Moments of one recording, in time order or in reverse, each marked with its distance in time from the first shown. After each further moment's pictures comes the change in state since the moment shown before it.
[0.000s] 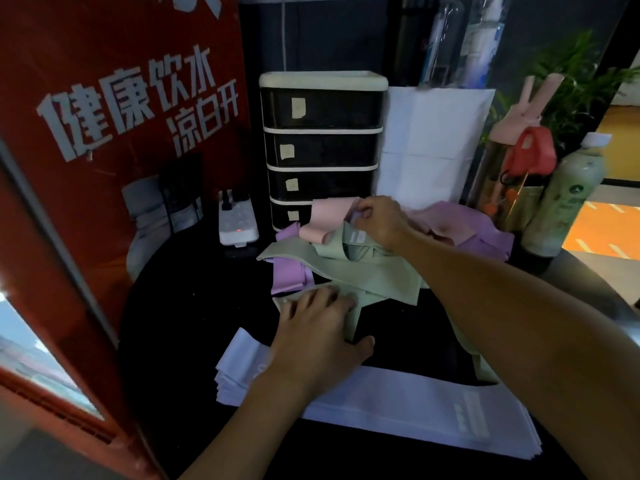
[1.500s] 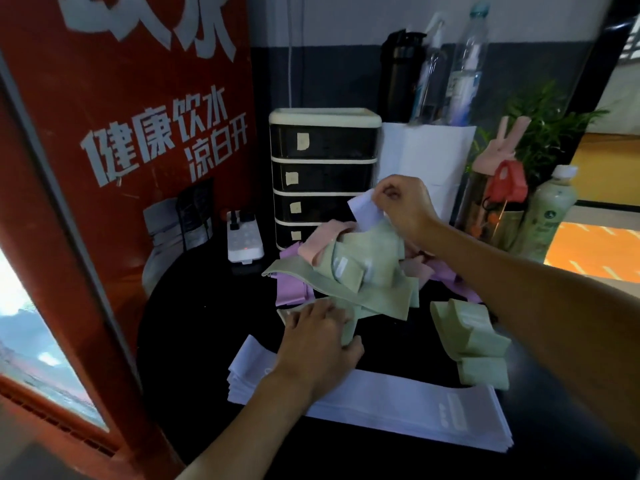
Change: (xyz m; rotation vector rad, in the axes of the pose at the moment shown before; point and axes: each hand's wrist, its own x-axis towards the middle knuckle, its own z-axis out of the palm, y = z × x) left_hand 0.000 0.002 -0.001 0.002 0.012 -0.014; right_hand -0.027 -0.047 -0.081 0.219 0.253 -0.215
